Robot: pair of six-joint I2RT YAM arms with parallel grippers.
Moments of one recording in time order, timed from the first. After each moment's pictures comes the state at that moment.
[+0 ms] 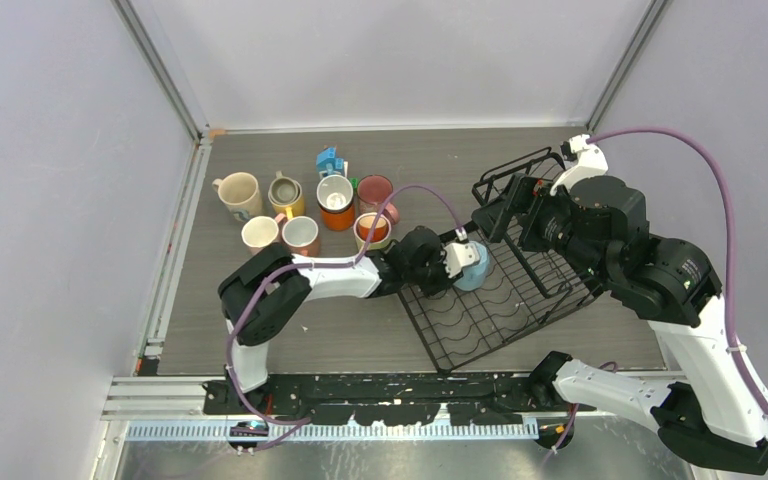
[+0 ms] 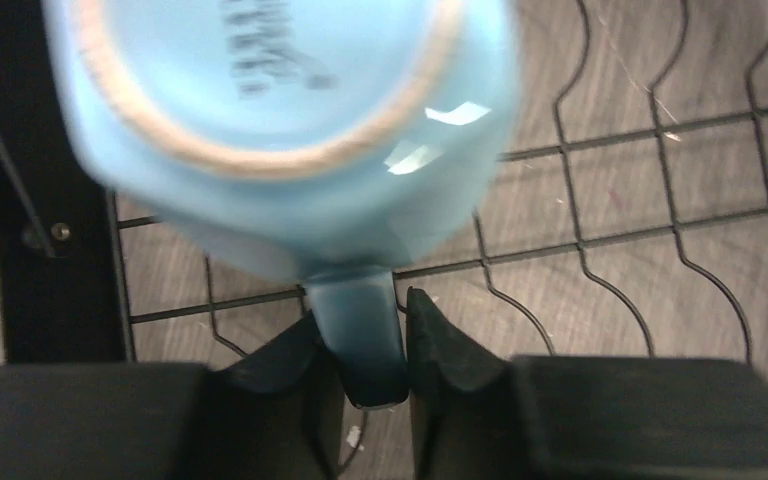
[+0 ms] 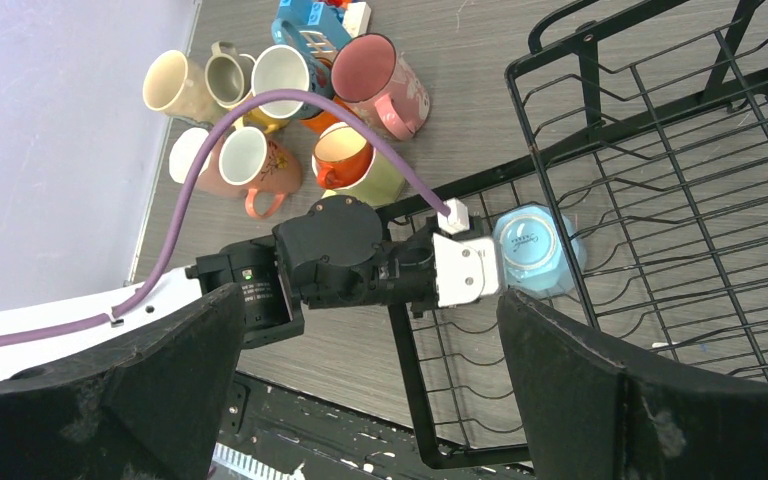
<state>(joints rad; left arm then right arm) -1.00 1.88 1.12 0.14 0.22 0.24 0.73 0.96 1.60 -1.07 0.28 0.63</state>
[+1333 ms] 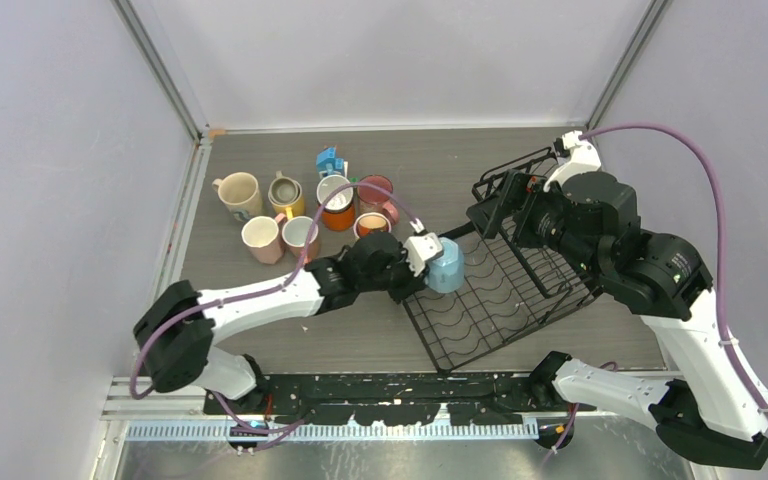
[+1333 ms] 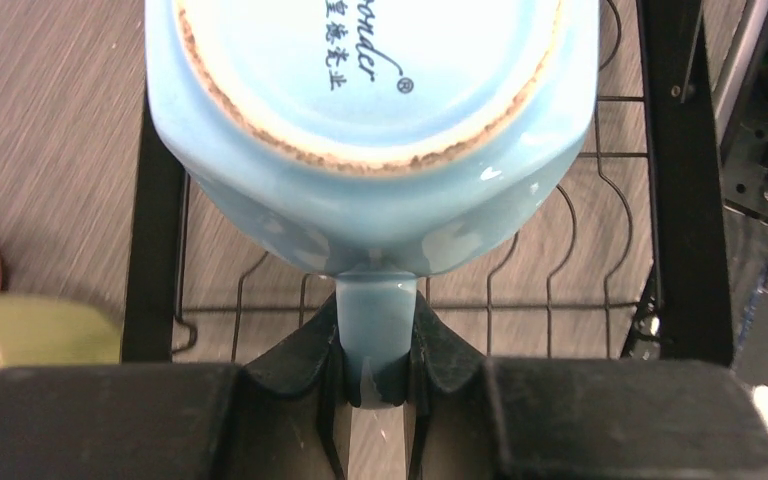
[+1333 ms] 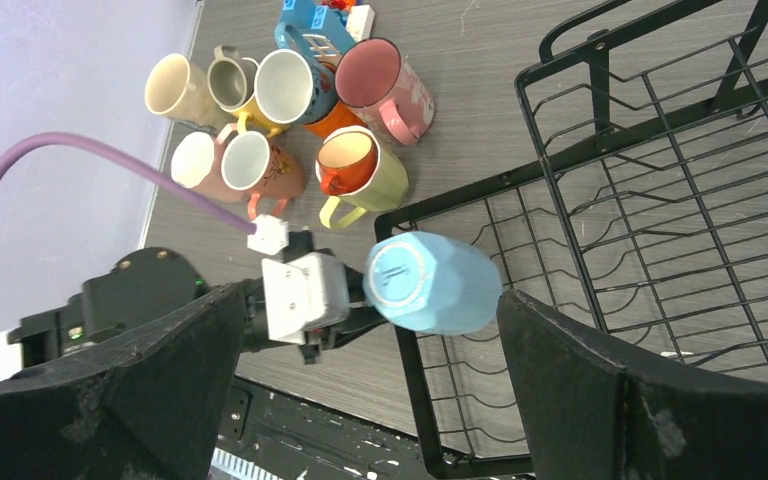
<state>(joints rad) -0.99 1.46 0.92 0.01 0.16 0.07 0.73 0.98 1.59 -1.05 0.28 0.63</state>
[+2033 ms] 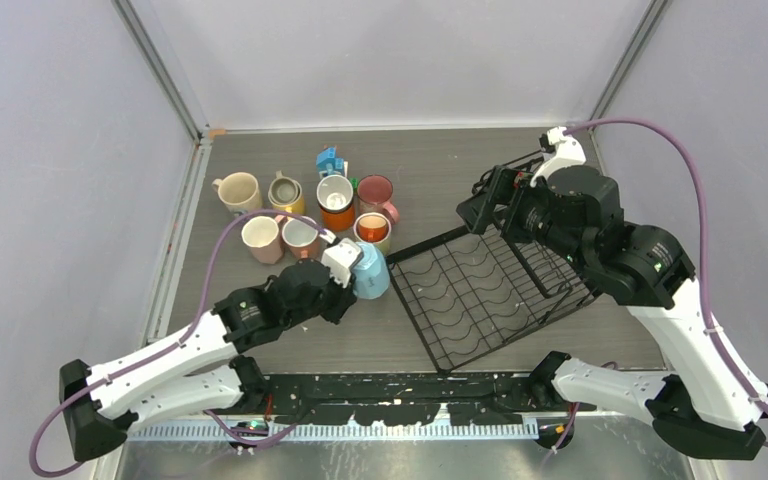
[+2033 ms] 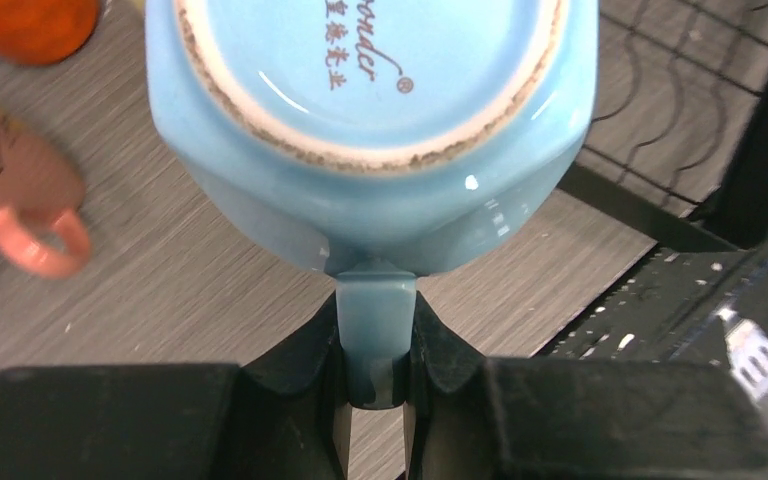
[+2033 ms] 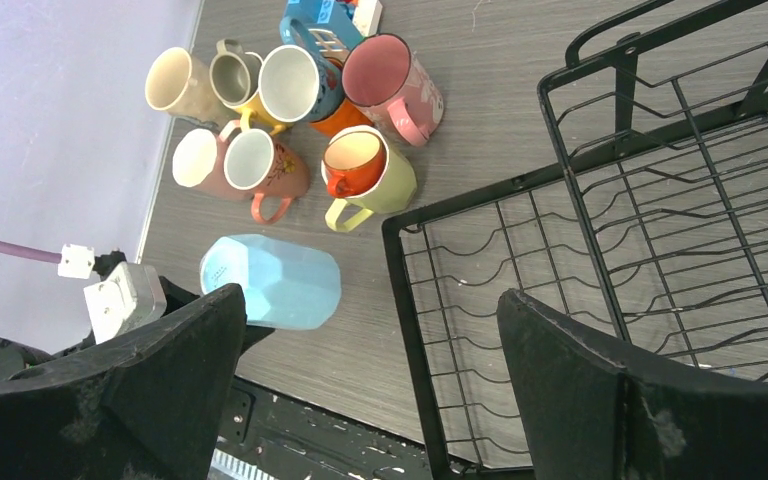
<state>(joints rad) -0.99 0.85 0.73 -0.48 -0.15 -0.22 0.73 1.01 1.57 -1.00 0.26 0.63</state>
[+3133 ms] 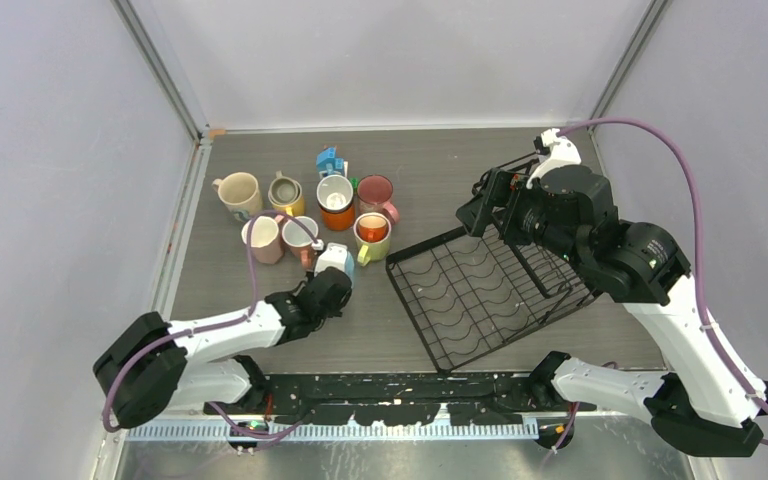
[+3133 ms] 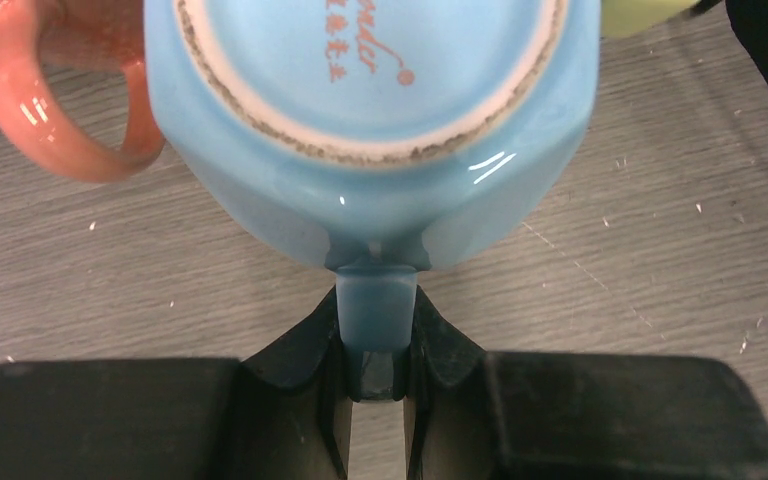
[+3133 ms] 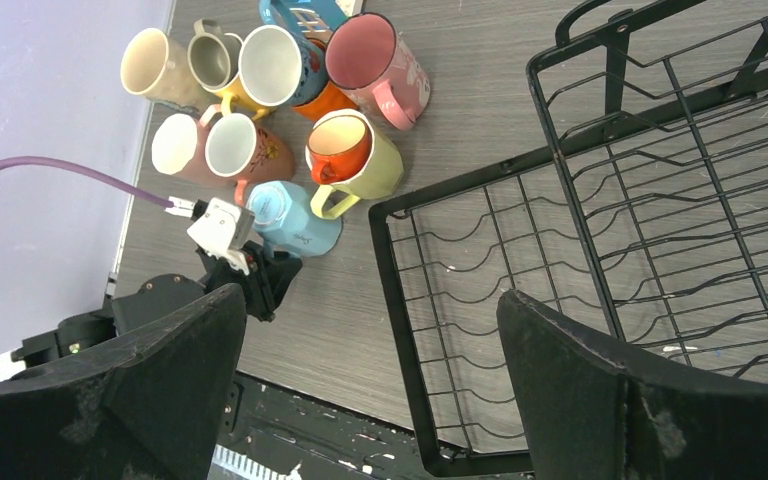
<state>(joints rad) -0.88 1.16 0.46 -0.16 -0.51 -0.46 0.73 1.03 1.57 -1.03 0.26 0.63</state>
